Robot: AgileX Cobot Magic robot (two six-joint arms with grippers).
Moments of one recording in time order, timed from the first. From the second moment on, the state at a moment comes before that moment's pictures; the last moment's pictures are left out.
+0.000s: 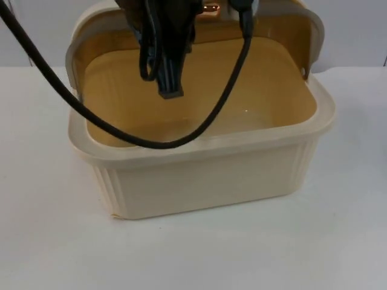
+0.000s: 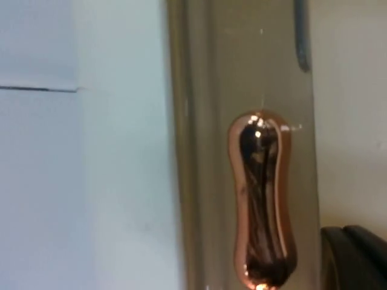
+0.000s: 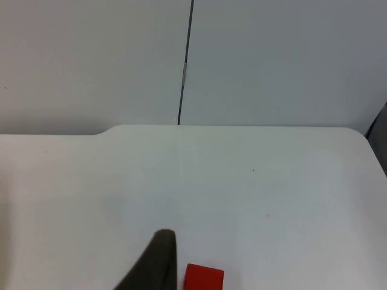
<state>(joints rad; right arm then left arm) 0.04 0.86 -1.01 -0.33 0.72 0.19 -0.67 1.75 -1.29 0.51 0.55 0.47</state>
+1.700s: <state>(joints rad) 0.04 0.86 -1.01 -0.33 0.72 0.19 0.09 1.31 -1.31 -0.52 0.52 0.48</state>
